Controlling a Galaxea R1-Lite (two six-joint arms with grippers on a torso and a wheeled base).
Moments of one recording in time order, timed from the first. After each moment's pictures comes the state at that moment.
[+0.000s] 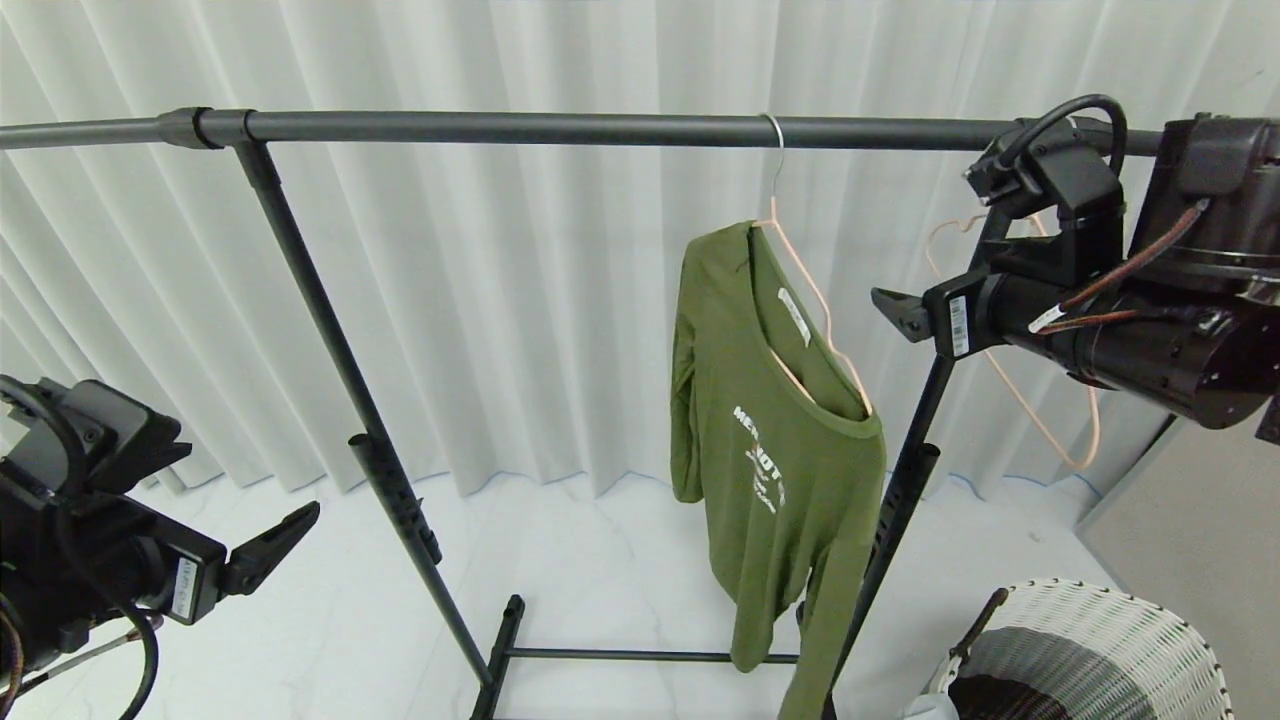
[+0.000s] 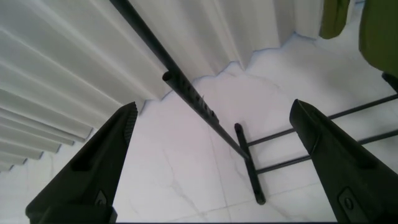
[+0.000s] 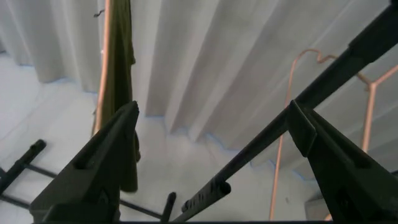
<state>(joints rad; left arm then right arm) 0.11 1.17 -0.37 -0.50 -0.19 0.52 0.61 1.57 -1.10 -0.40 -0.32 -0.24</state>
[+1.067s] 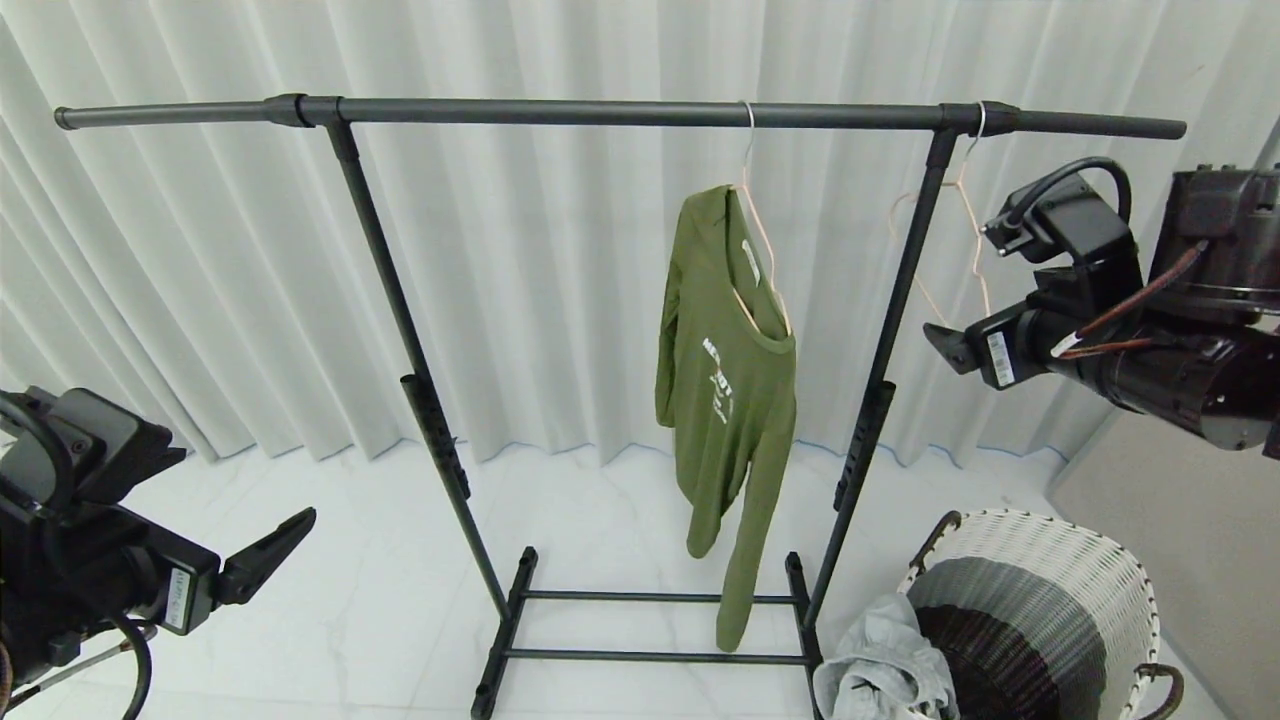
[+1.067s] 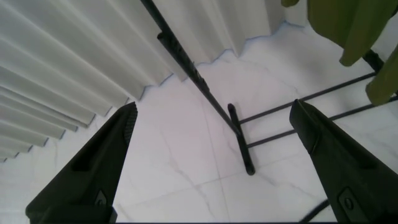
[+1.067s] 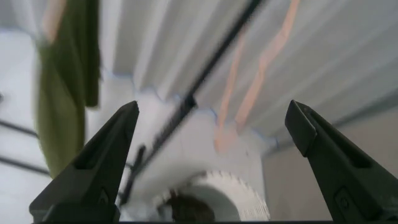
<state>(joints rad) 0.10 1.15 -0.36 -0.50 -0.19 0.52 0.49 1.56 -1.01 -0.40 -0.37 -0.34</state>
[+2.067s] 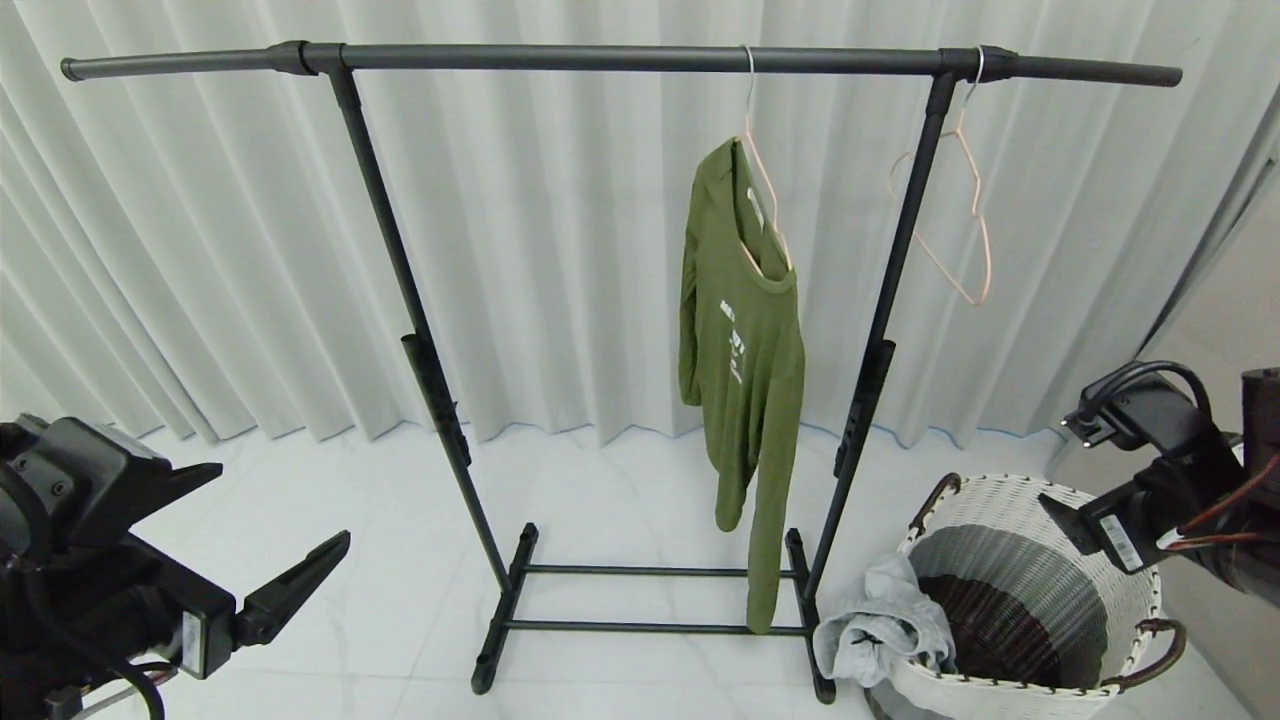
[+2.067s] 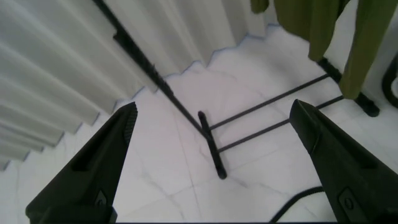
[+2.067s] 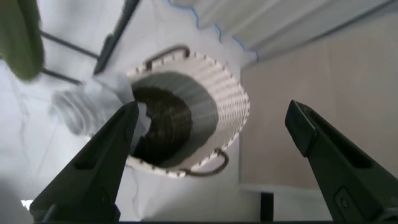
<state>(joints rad) -0.07 1.06 -0.30 -0.49 -0.14 0.44 0.37 1.37 -0.56 -0.38 -0.45 -0.38</state>
